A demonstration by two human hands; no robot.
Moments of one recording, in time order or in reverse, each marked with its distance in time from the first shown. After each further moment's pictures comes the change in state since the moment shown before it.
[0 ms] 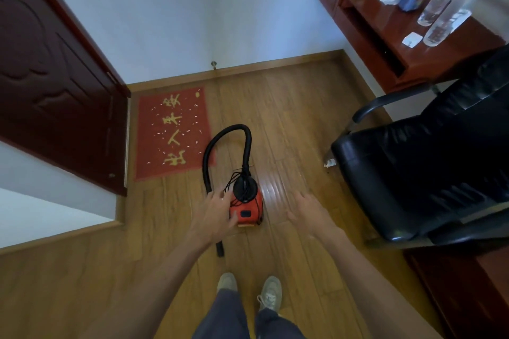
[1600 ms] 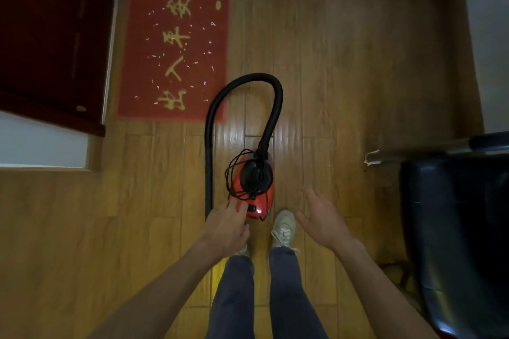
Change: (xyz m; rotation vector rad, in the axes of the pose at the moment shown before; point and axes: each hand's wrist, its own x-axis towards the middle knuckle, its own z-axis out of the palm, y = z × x) left_hand 0.197 -0.116 0.173 -0.077 -0.347 -0.131; right_hand 0.313 0.033 0.084 0.012 -0.288 -0.017
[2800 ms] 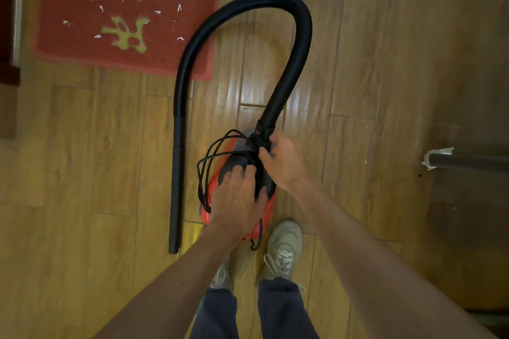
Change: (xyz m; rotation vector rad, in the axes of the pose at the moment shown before) left_hand 0.251 -0.035 0.189 -0.260 0.167 -0.342; right_hand 0.338 0.081 0.152 0.205 0.035 -0.012
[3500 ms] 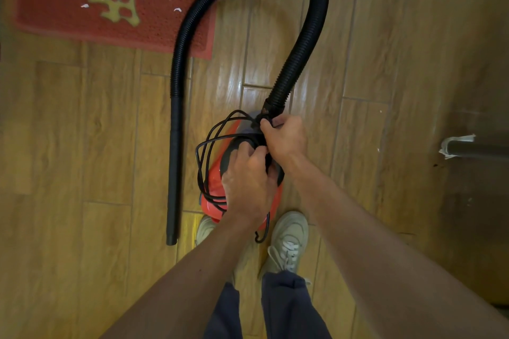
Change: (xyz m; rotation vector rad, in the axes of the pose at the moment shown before) left_hand 0.014 0.005 0.028 -0.180 0.188 -0.140; right_hand 0.022 -0.006 0.034 0.288 0.181 0.255
